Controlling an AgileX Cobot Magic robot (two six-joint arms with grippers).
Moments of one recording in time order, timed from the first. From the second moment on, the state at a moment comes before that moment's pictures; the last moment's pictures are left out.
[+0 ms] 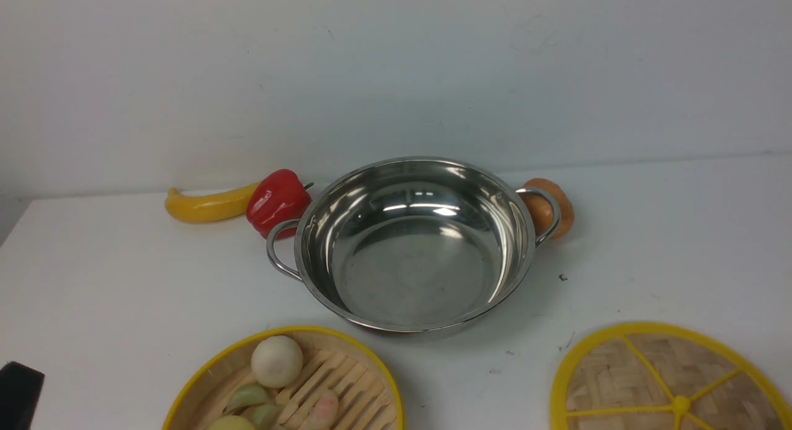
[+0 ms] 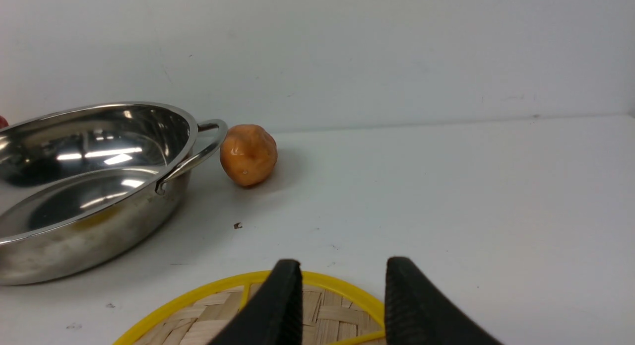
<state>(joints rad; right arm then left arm) 0.10 0.00 0.01 -0.03 0.34 0.14 -0.08 0.00 -0.09 -0.43 0.01 -0.30</state>
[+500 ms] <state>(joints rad) 0.10 0.00 0.01 -0.03 0.34 0.14 -0.08 0.39 -0.73 -0.17 0.92 -0.04</state>
